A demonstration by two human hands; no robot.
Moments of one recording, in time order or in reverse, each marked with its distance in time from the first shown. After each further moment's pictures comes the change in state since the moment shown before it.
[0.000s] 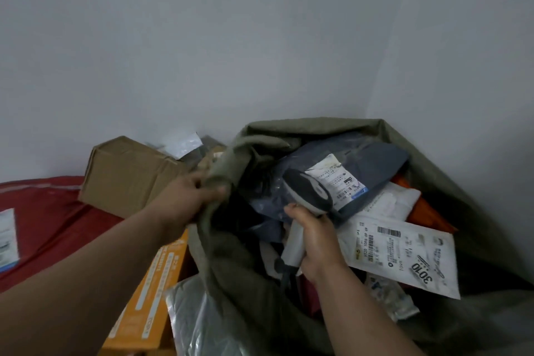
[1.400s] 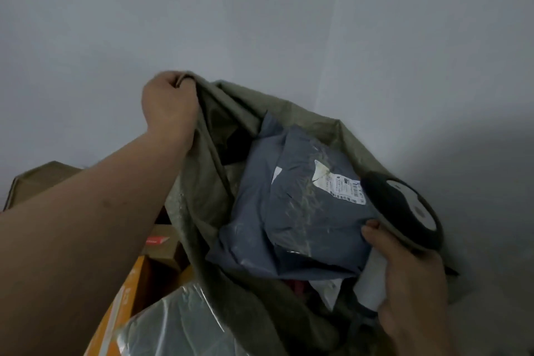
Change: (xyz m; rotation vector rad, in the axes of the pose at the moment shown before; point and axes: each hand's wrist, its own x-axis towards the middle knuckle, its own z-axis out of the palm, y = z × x) left_hand 0.045 0.145 0.067 0.127 0.522 0.502; right_hand -0.105 -0.078 -0.090 -0.052 0.529 -0.458
